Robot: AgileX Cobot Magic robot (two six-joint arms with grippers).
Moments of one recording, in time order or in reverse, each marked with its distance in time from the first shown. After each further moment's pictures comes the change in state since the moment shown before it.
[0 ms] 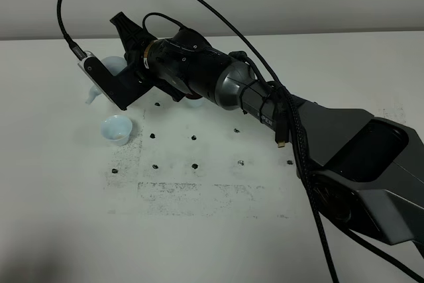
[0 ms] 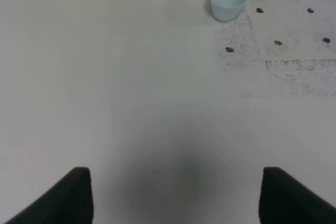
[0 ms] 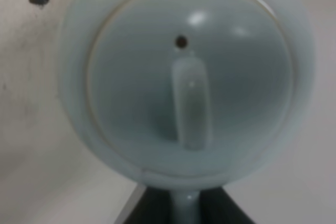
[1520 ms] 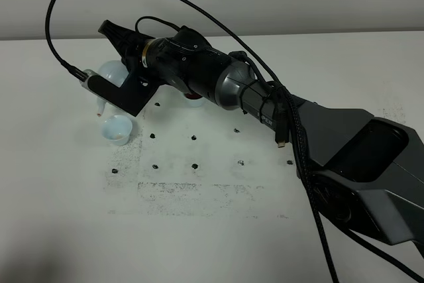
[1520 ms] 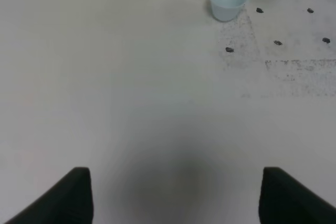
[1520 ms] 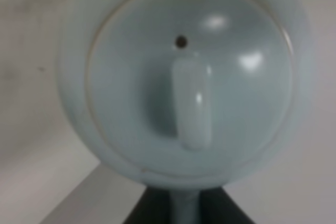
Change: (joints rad) left arm 0.000 0.000 0.000 0.000 0.000 -0.001; right arm 0.000 0.000 0.000 0.025 -0.036 -0.312
